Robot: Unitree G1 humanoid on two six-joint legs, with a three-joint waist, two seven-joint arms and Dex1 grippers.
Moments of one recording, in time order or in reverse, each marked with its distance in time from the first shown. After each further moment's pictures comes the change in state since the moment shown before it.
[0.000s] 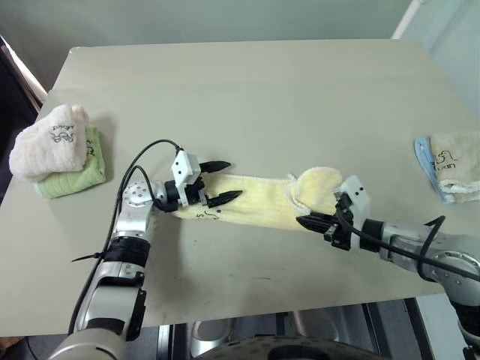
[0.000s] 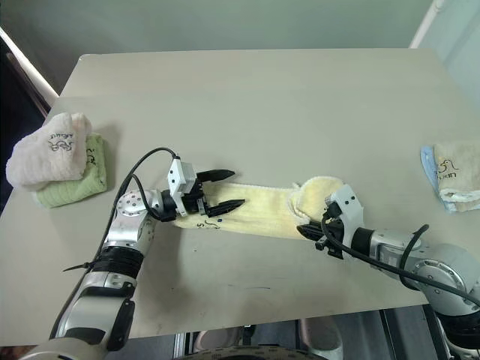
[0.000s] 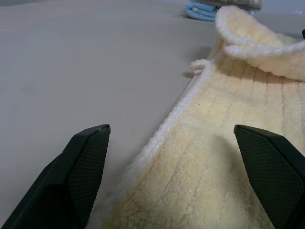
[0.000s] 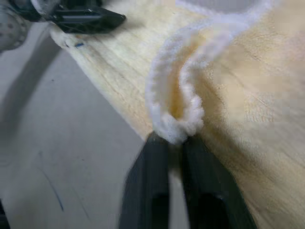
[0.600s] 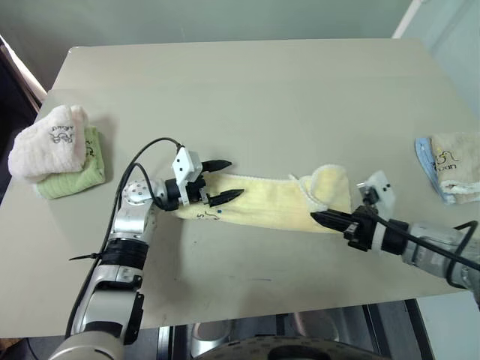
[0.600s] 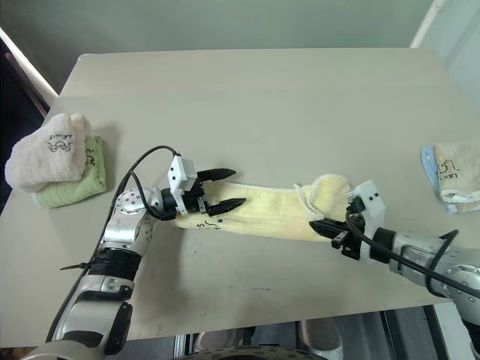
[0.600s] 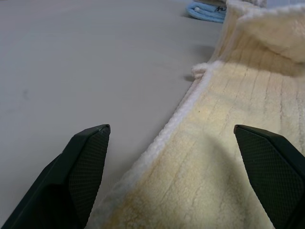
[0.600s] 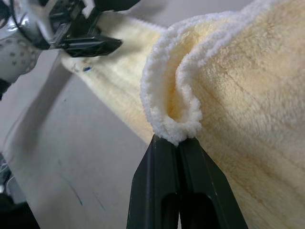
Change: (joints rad) left arm 0.024 0.020 0.000 -0.106 -0.002 0.114 0.037; right arm 0.072 -0.094 -0.111 -0.020 0.196 -0.046 -0.053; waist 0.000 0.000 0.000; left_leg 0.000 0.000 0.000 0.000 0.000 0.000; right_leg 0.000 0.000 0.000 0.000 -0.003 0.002
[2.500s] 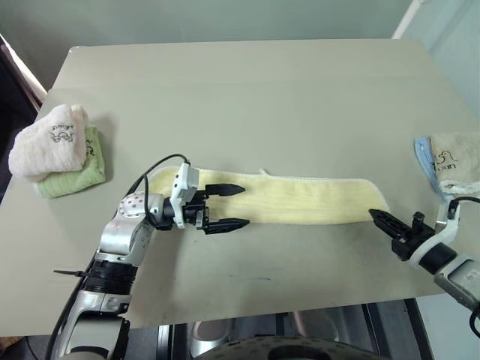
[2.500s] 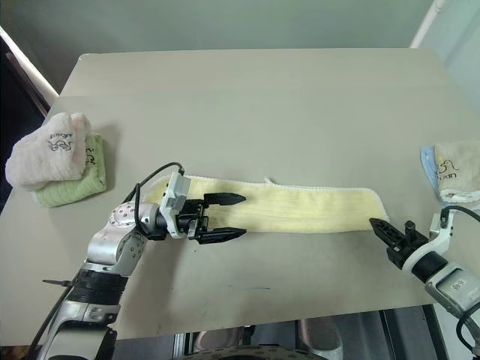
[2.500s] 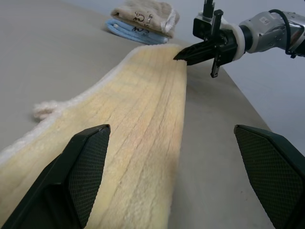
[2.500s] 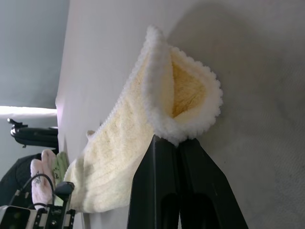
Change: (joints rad) left arm 0.167 0.069 -0.021 -0.347 -0.193 0.300 -0.159; right arm 0.326 0.244 -0.406 0.337 0.631 -0.114 -0.434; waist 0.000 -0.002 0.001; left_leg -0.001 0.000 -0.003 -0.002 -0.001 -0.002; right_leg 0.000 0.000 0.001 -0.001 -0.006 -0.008
